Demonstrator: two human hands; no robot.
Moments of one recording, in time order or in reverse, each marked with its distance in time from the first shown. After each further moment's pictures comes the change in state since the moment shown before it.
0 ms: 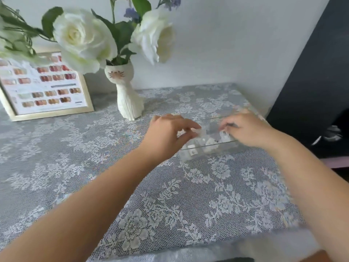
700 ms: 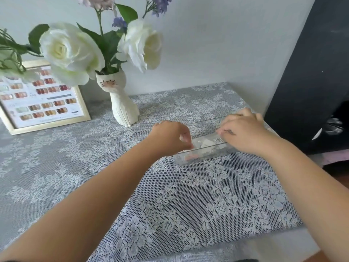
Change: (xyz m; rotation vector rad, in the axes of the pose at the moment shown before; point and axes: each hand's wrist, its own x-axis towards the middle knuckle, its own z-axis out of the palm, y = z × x) left_hand 0.034 -0.005 0.018 0.151 -0.440 -0.227; right_hand -0.007 0.014 0.010 -0.281 0.137 -0.040
